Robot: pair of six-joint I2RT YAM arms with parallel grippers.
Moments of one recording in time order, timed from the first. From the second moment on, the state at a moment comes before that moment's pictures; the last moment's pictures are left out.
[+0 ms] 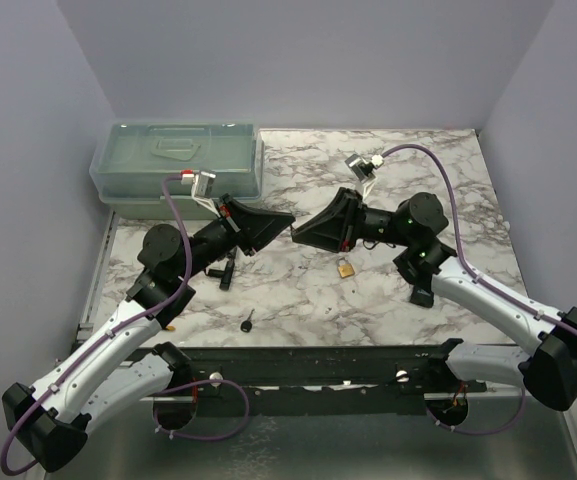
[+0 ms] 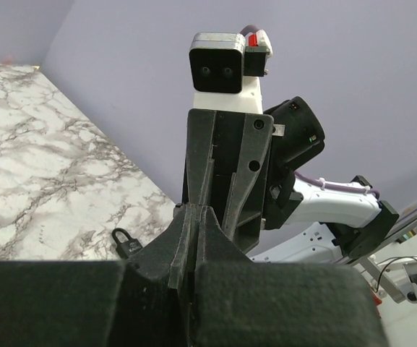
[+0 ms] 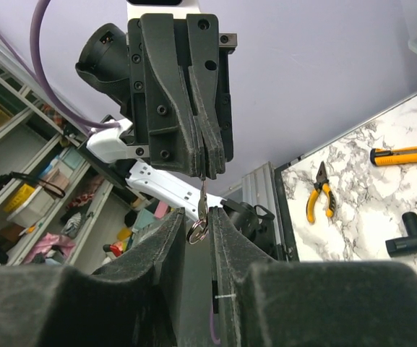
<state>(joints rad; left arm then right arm) -0.65 0.81 0.76 0.35 0.35 -0.84 0.69 1.18 0.86 0.63 -0.79 0.89</state>
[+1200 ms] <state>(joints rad) -0.65 0.78 0.71 0.38 0.34 -0.85 0.69 1.19 0.86 0.61 -0.76 0.88</state>
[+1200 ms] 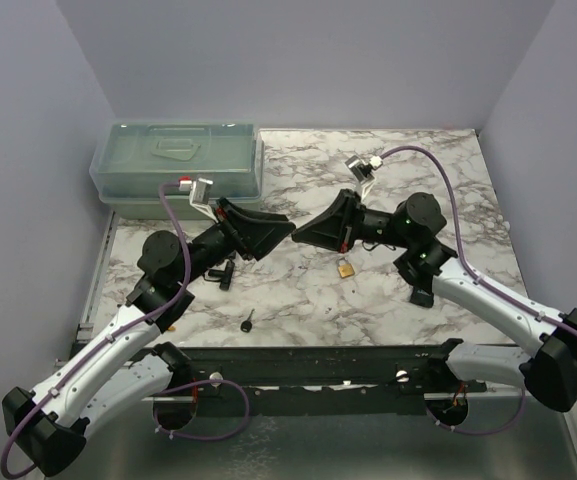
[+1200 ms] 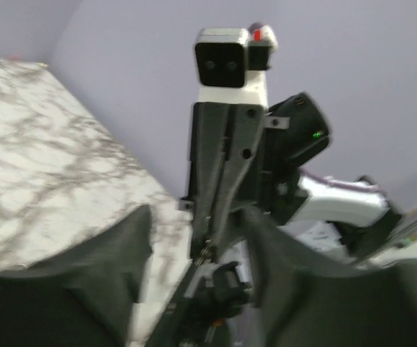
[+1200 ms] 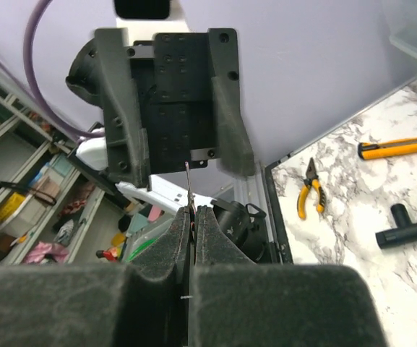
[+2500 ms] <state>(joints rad) -0.83 1.67 1.35 -0.59 0.08 -0.94 0.14 0.91 0.86 -0.44 -0.17 0.66</state>
